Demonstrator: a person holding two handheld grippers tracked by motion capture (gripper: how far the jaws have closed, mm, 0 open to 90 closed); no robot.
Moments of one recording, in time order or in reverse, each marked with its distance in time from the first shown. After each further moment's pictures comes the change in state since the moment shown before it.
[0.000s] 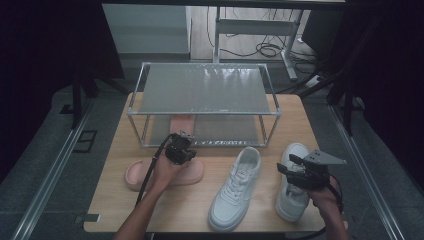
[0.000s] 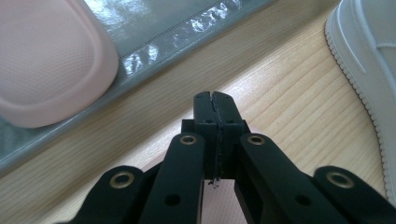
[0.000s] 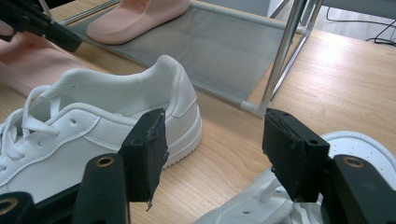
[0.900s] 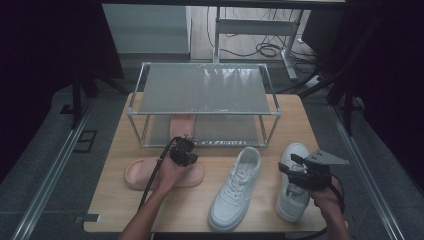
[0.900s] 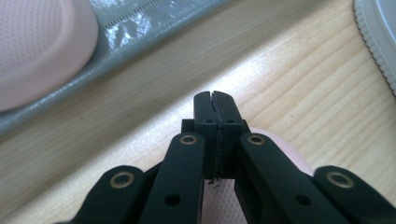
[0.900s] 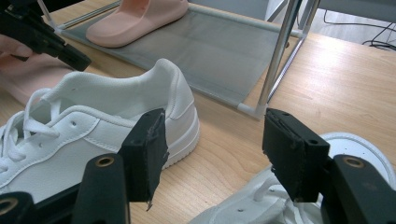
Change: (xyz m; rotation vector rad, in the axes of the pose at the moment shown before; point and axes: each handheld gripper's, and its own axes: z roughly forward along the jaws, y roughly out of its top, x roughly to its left) left arm -0.004 -0.007 0.020 0.071 0.008 -0.029; right arm -0.001 0.001 -0.004 -0.009 -0.005 0.000
